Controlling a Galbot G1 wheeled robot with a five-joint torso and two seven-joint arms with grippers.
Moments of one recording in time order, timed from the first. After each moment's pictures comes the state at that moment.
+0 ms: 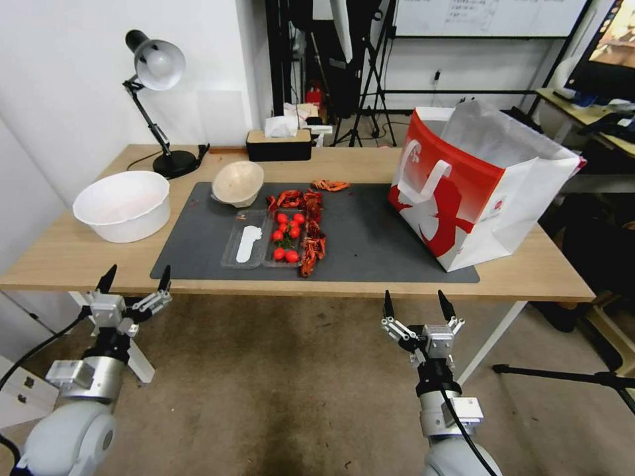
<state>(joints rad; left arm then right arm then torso) 1.63 -1.09 -0.73 -1.94 -0.44 -0.29 -0.03 -1.63 1.26 0.24 2.08 0.03 0.21 0.40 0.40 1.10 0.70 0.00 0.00</state>
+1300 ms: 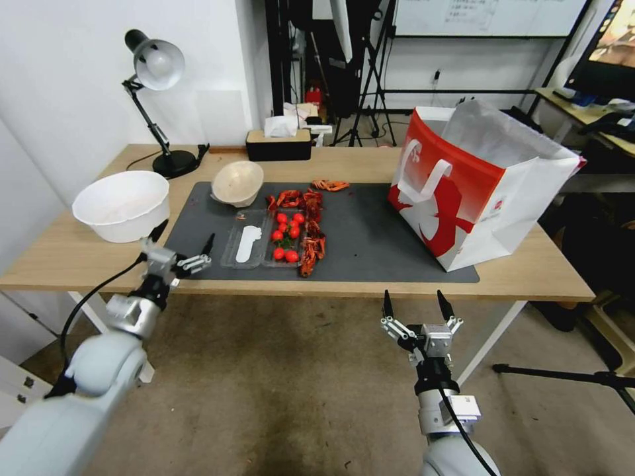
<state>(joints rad) 1.17 -0.83 -0.41 -1.73 -0.32 -0.21 0.04 -1.61 1.27 0.23 2.07 0.03 0.20 0.40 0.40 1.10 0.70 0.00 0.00</state>
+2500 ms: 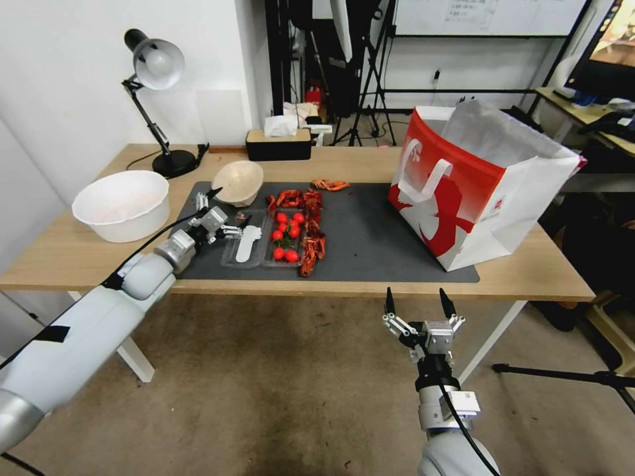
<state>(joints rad) 0.54 -0.81 0.14 -1.30 -0.23 -0.23 0.11 -1.61 1.29 0.25 2.06 0.03 0.20 0.40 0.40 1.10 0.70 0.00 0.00</state>
